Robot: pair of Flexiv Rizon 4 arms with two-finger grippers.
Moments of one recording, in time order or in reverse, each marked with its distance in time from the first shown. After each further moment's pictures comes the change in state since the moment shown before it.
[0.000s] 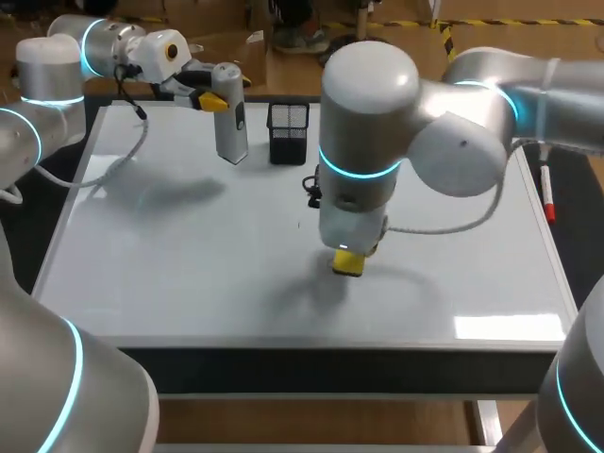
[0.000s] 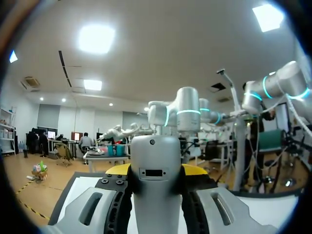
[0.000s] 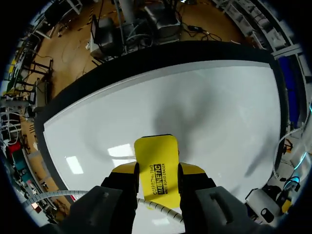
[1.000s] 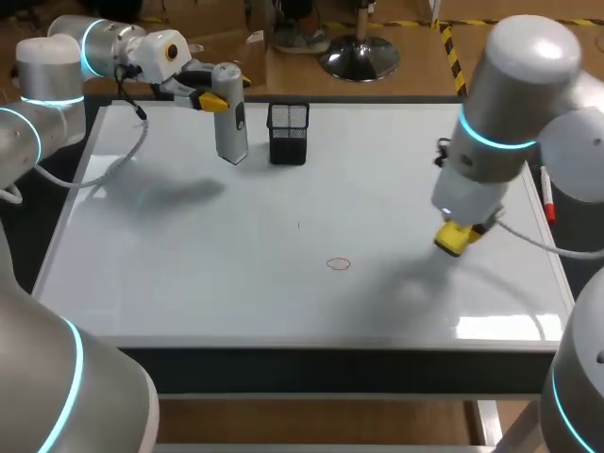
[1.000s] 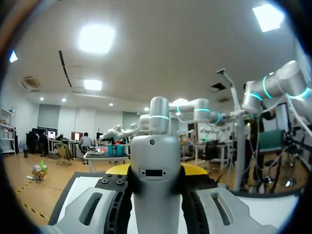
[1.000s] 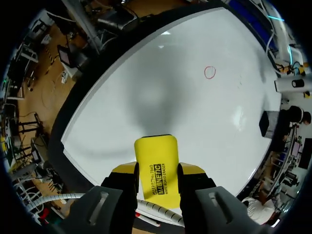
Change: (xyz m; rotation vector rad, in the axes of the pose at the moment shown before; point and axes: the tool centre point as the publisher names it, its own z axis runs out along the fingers) left arm 0.000 0.000 0.000 0.001 -0.001 0.000; right arm 0.156 -0.088 -0.007 0.015 -0.032 0.526
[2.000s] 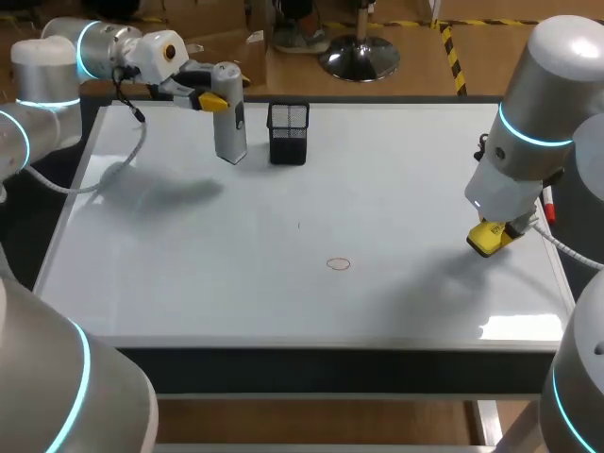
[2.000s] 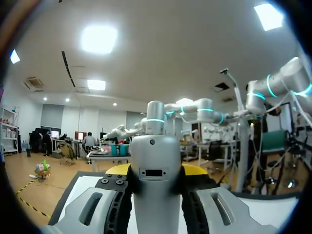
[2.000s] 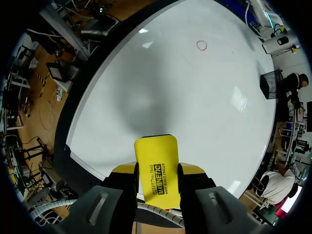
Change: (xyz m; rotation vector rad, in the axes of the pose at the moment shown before) left arm 0.000 -0.001 -0.001 -0.001 -0.033 0.000; right arm 0.046 -0.053 0.011 -0.007 0.012 0.247
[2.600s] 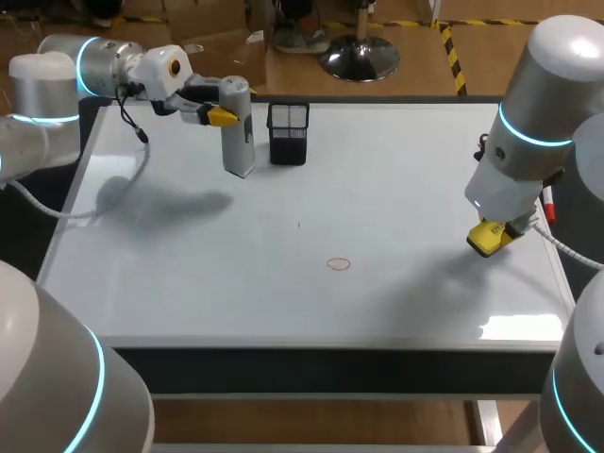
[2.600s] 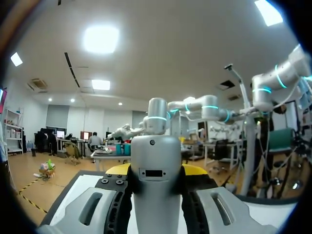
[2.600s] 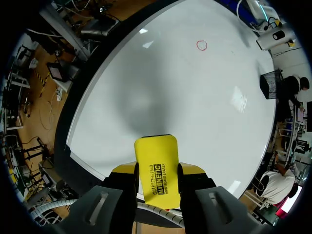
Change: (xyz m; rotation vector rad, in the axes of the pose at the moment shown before) left arm 0.015 0.007 0.022 -0.008 -0.065 0.008; right arm 0.000 0.000 0.000 0.000 0.000 0.000
